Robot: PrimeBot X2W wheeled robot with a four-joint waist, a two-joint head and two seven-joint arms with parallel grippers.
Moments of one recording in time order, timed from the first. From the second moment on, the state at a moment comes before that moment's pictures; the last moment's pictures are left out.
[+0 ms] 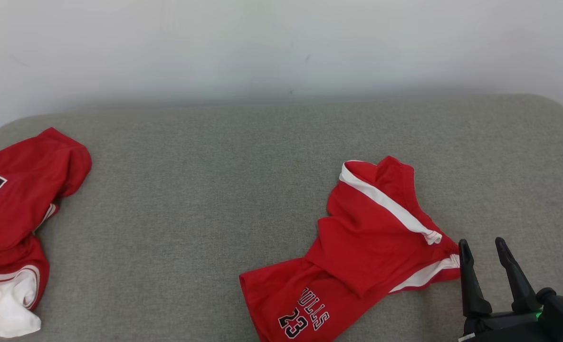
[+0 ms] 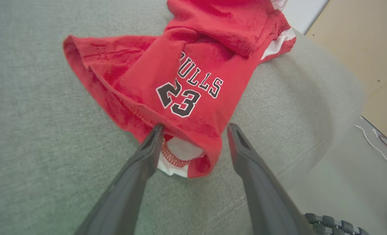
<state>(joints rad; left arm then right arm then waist) -0.03 0.09 -0.61 0.43 -0.32 -0.13 -0.26 0.03 -0.17 0.02 0.10 0.30 0.13 -0.26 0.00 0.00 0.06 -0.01</state>
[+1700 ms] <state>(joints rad) 0.06 0.08 0.01 0.12 -0.19 -0.11 -0.26 0.13 -0.17 0.00 0.08 0.27 0.13 -0.26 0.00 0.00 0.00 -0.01</state>
